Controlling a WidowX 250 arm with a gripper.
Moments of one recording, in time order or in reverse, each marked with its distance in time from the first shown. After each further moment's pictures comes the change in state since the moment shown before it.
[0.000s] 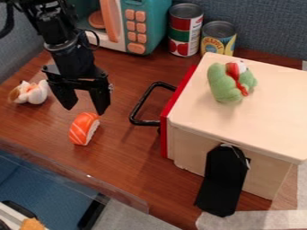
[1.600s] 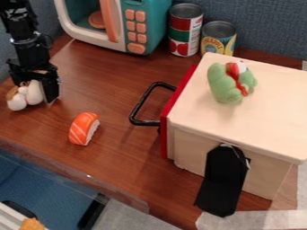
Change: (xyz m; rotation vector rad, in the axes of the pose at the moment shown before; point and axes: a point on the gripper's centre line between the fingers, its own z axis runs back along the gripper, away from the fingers) arm 0.040 0.140 -0.047 0.095 0.183 0.011
